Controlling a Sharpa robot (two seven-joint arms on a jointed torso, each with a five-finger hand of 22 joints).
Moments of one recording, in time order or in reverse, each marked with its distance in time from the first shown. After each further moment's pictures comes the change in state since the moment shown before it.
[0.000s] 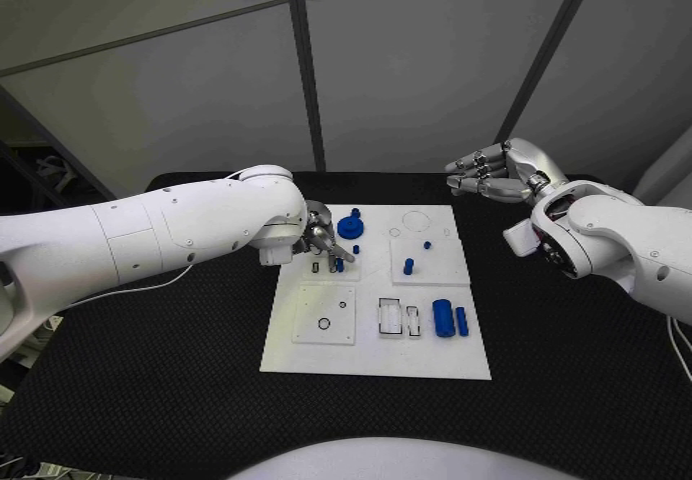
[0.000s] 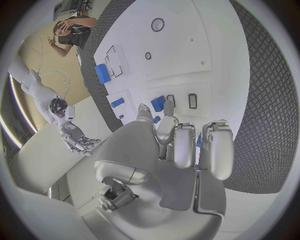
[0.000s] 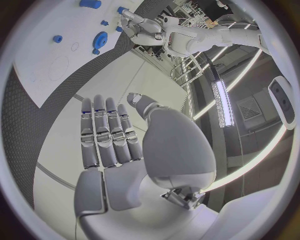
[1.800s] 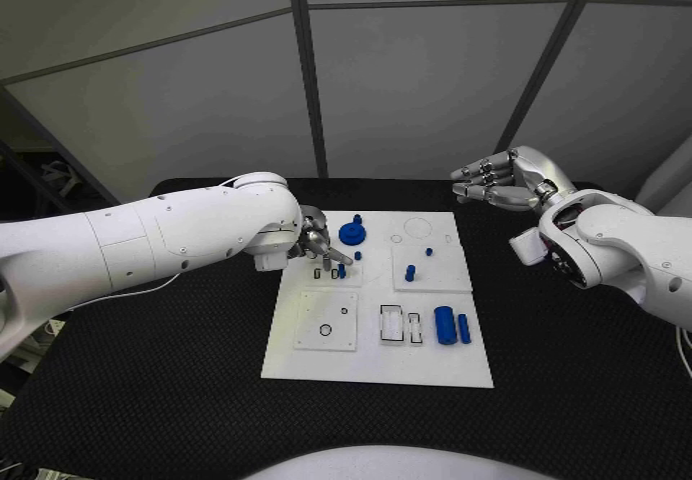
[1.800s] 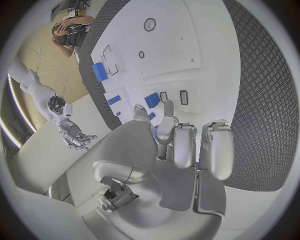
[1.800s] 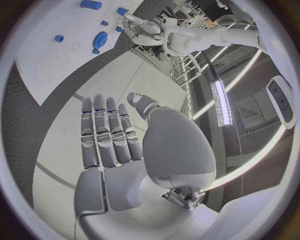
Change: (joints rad) left arm 0.000 -0.032 0.000 0.016 -0.015 -0.025 0.000; left_hand -0.053 -0.018 -0.046 0.046 0.000 0.000 0.000 0.000 -0.028 0.000 0.000 0.000 -0.010 0.000 0.000 0.000 0.000 0.000 0.000 0.000 -0.004 0.000; right arm 0.000 -0.022 0.000 0.019 0.000 -0.002 0.011; right_hand 0.000 0.000 0.000 0.000 -0.032 0.011 -0.011 0.000 0.000 0.007 -0.007 0.000 0.007 0.014 -0.007 0.000 0.021 0.000 -0.007 -0.007 0.044 0.026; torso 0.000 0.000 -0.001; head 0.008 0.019
